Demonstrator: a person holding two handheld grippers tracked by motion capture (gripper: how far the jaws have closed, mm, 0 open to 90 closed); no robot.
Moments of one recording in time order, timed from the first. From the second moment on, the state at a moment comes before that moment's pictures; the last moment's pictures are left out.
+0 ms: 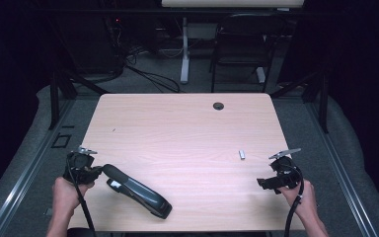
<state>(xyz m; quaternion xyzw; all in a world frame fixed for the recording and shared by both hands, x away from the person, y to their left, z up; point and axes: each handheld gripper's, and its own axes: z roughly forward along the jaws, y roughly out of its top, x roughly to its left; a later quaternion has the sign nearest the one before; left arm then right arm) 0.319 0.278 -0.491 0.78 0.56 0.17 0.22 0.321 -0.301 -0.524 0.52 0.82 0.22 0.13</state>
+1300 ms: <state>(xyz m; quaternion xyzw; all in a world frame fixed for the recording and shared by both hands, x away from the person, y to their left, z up) 0.341 0.220 -0.507 0.81 0.53 0.13 0.24 0.322 -0.299 -0.525 0.52 0.82 0.21 0.12</state>
